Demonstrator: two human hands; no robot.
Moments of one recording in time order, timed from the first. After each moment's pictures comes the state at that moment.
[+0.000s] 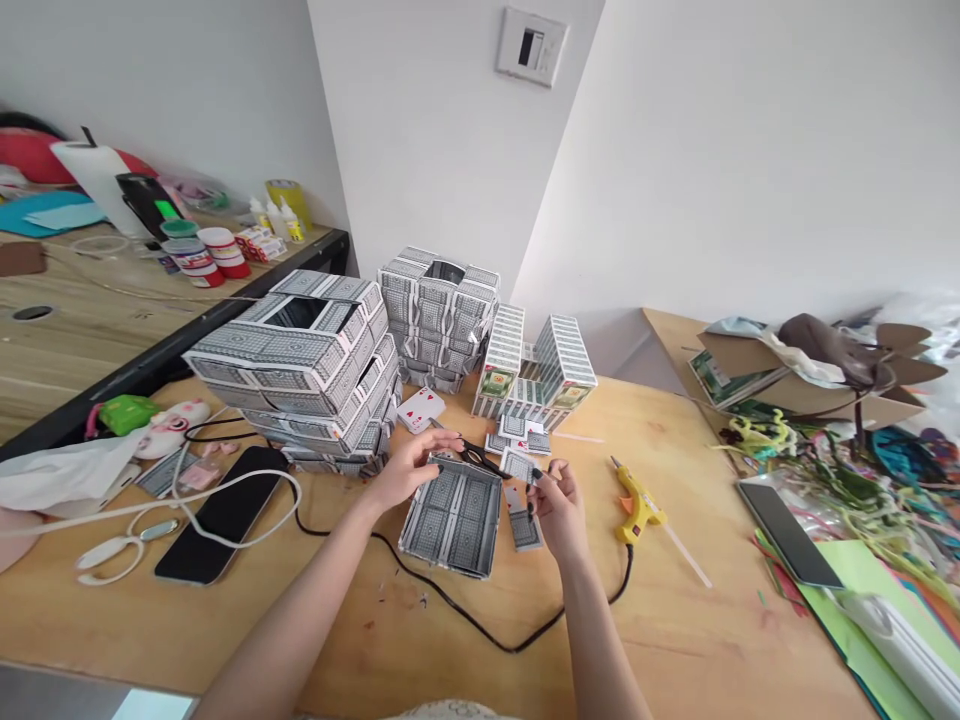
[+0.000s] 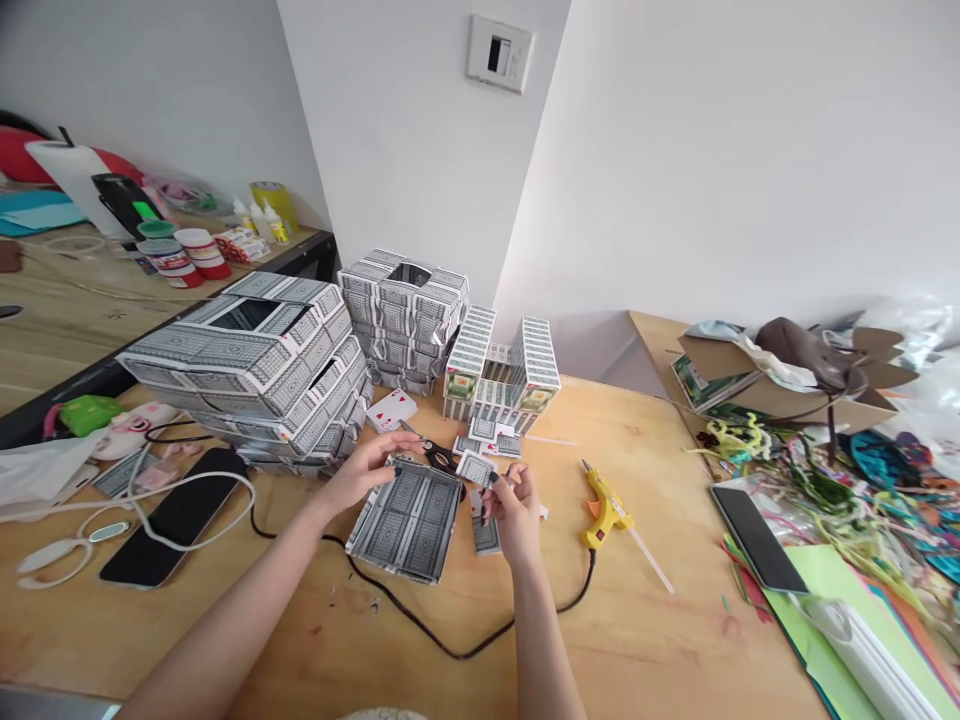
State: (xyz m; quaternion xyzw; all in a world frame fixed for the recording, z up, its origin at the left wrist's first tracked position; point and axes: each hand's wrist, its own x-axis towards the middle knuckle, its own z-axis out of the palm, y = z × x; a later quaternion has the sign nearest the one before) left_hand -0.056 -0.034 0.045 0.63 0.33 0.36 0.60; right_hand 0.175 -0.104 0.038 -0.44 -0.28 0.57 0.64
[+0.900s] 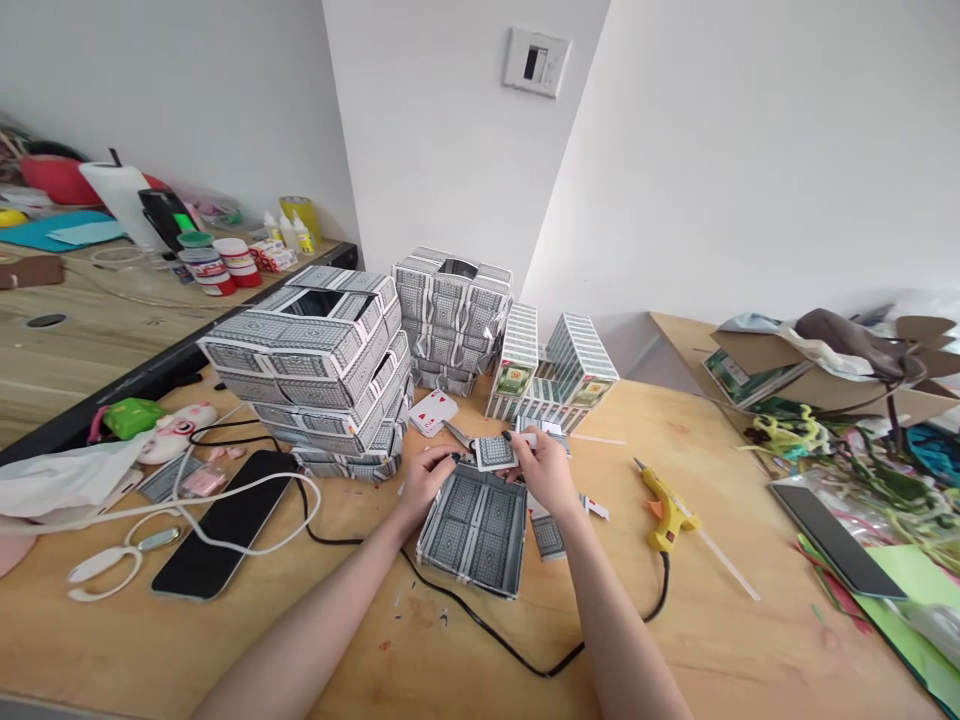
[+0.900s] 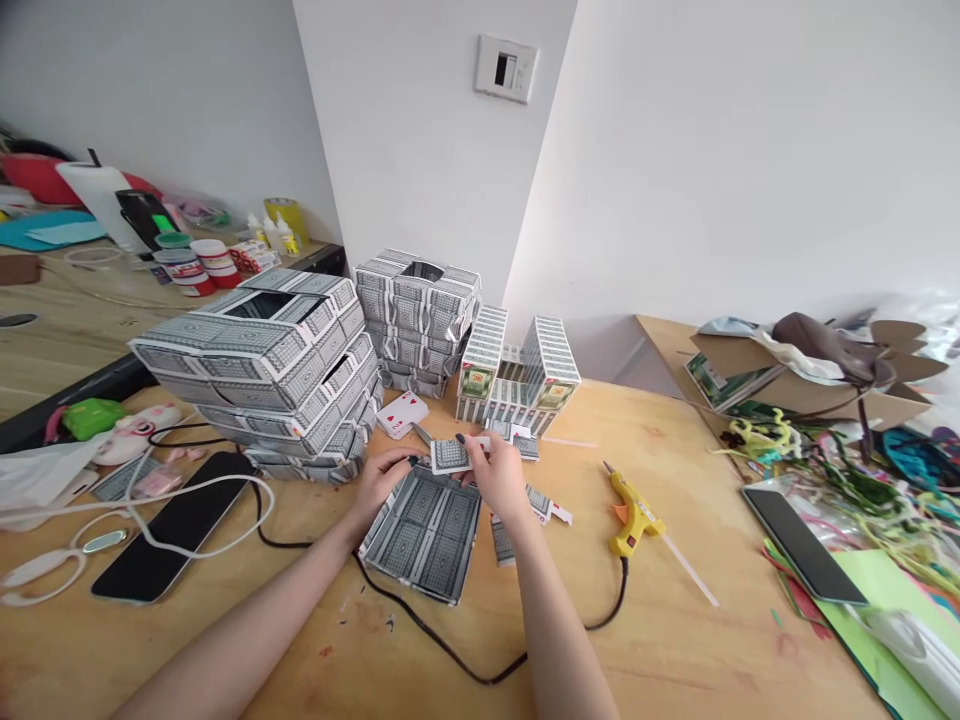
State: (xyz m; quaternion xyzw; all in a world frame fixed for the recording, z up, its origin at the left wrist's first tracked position) left_hand -0.042 -0.041 0.001 0.56 0.45 0.48 0.50; right_hand 0.136 -0.055 0.052 -0.56 -0.53 0.43 0.48
